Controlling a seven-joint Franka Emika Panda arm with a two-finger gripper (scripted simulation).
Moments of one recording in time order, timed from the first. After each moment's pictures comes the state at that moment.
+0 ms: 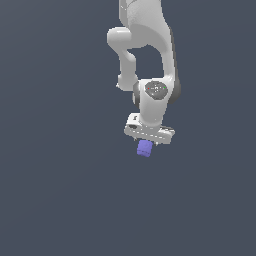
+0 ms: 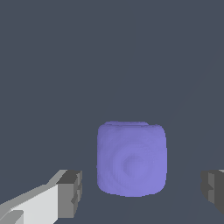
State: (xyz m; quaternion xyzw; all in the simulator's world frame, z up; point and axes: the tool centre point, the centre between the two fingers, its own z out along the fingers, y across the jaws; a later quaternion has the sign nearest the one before) arm -0.026 0.084 0.092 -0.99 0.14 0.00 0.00
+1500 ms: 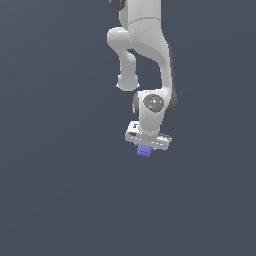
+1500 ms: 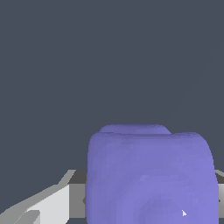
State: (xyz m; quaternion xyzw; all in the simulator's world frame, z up) arm -0.027 0.085 0.042 -0.99 0.14 0.00 0.00
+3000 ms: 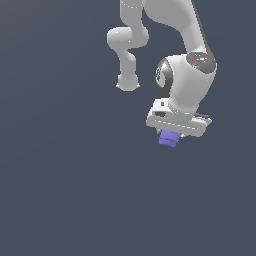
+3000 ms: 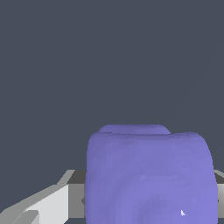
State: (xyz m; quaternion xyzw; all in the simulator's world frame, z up) arm -0.001 0.167 0.184 -0.99 0.14 0.00 0.00
